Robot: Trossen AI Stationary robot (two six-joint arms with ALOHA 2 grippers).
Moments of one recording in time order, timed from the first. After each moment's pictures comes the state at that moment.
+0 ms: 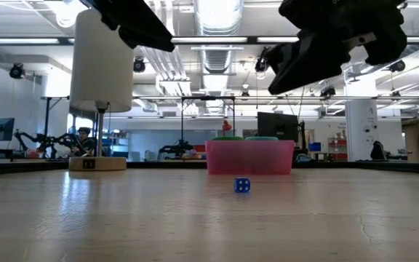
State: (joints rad) left arm -0.24 1.31 0.93 -0.26 -0.31 -0.09; right arm 0.19 1.40 0.76 -0.05 0.00 -0.17
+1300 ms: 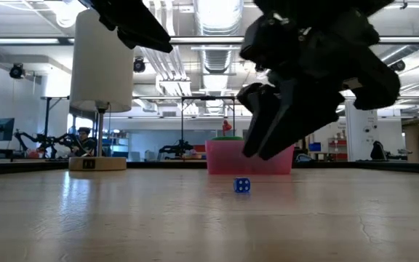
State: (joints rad) left arm -0.24 1.31 0.93 -0.29 -0.31 -0.10; right arm 0.27 1.78 0.94 -0.03 0.00 -0.06
